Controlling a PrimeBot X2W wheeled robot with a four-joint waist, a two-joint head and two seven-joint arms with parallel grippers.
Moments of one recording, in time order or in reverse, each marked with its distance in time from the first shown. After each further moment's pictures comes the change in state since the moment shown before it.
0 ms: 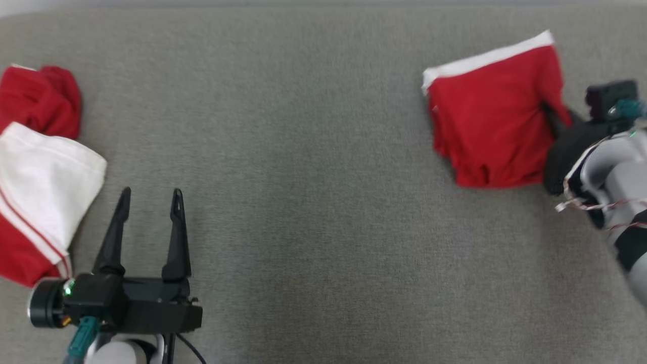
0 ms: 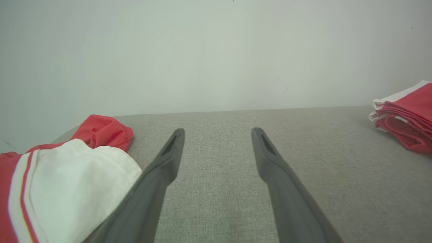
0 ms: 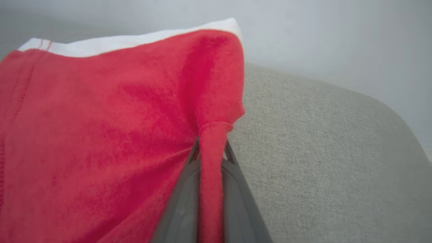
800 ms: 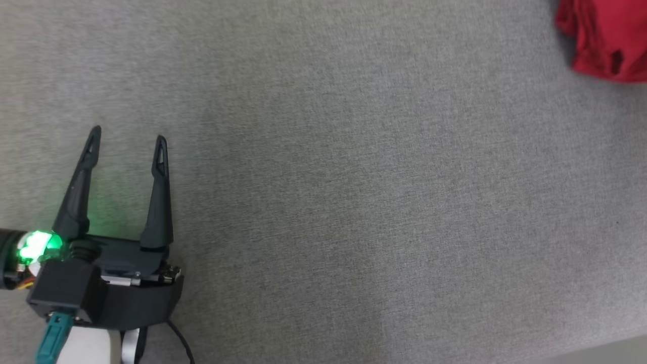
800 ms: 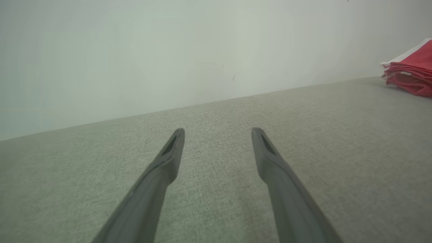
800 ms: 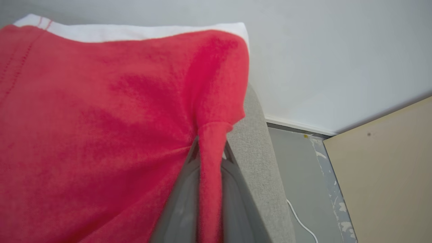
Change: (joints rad) left arm -0.081 0.089 -0.030 -0.204 0.078 -0.008 0.000; right arm -0.262 -0.259 0.092 0.016 0.060 0.000 -0.029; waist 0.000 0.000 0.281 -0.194
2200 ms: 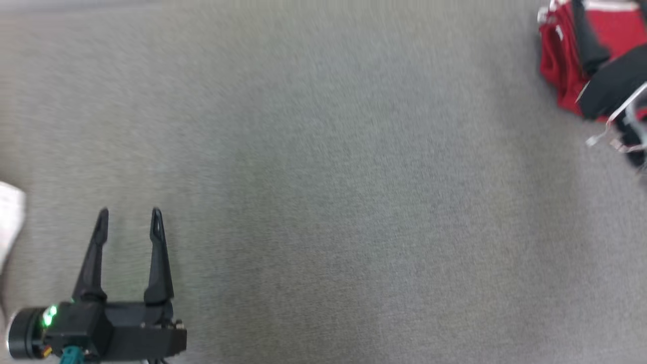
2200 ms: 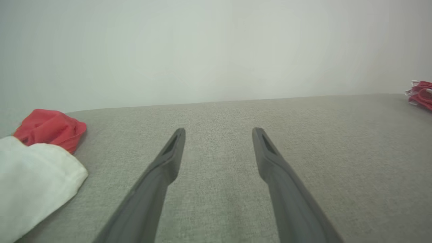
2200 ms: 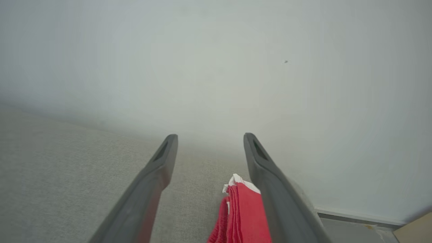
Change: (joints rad) left arm 0.158 -0.049 0.040 0.110 -0.089 0.053 0.000; right arm 0.070 0.154 -0.005 -0.099 -0.008 0.000 -0.189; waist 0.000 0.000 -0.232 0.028
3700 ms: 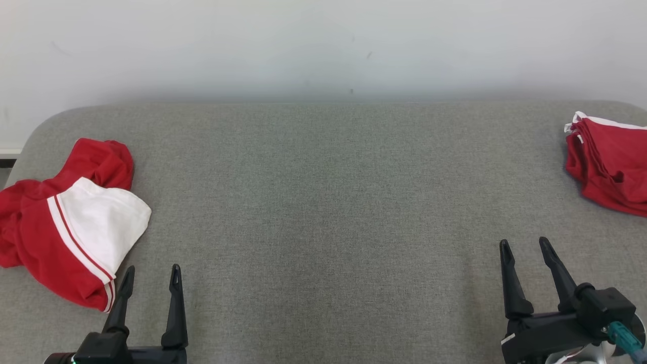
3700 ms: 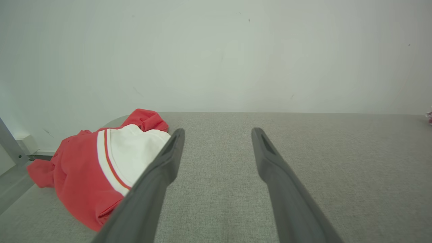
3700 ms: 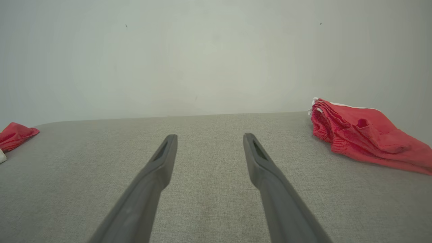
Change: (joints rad) left arm 0.095 -0.038 0.018 0.154 -0.012 -0.044 0.000; right arm 1.075 0.388 -0.634 -0.727 -0.349 0.000 0.025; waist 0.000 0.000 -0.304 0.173
